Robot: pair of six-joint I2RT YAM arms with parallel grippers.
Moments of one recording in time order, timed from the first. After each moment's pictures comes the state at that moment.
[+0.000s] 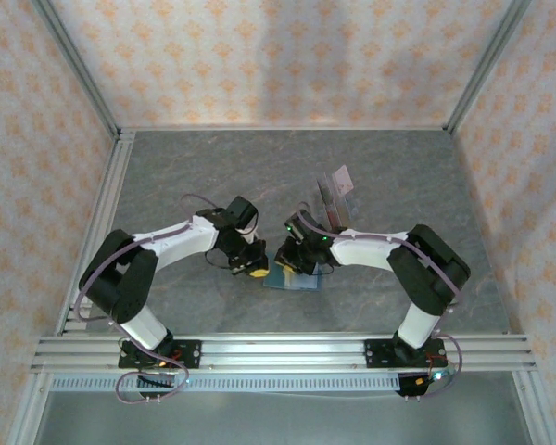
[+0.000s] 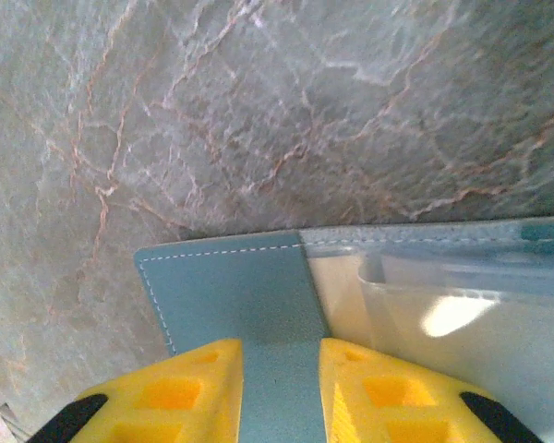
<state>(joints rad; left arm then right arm) -0.55 1.64 0.96 -0.64 0.55 -0.81 0.79 1.71 0.89 -0.22 -0.24 1.22</state>
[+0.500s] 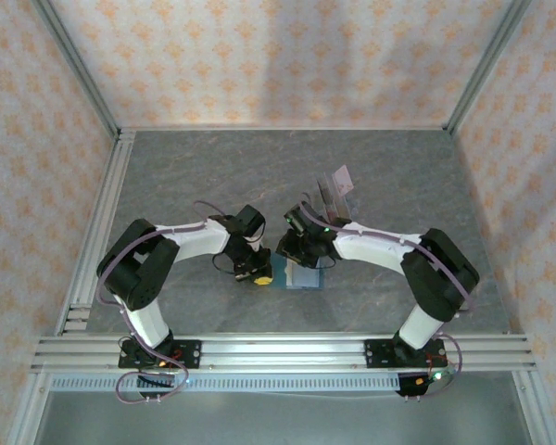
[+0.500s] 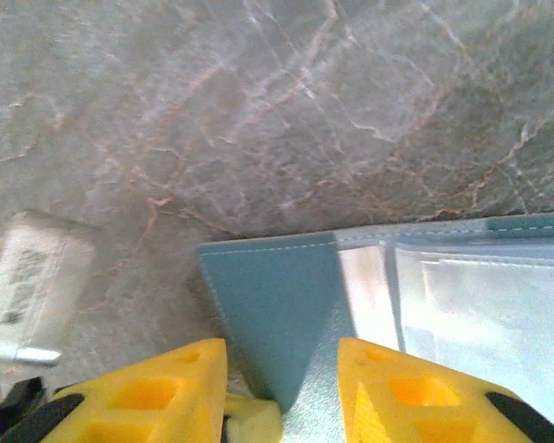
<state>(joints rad) -0.58 1.76 0.93 -0.56 0.55 -0.81 0.78 1.64 1.00 -0.42 -0.16 1.11</state>
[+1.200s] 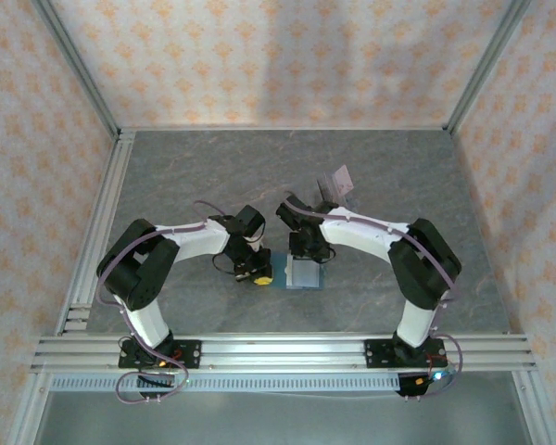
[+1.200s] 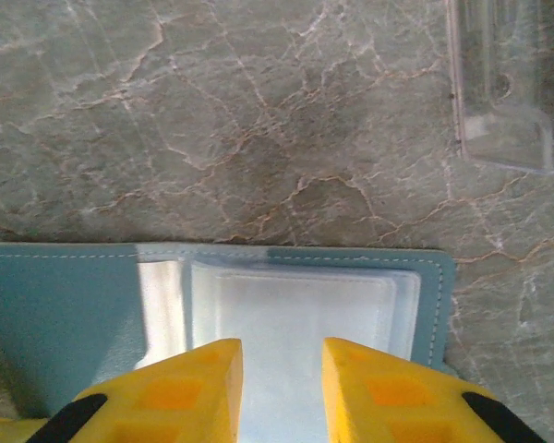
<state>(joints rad) -0.58 1.76 0.93 -0.56 0.55 -0.81 0.78 1.78 1.21 -0.83 0.06 0.79</state>
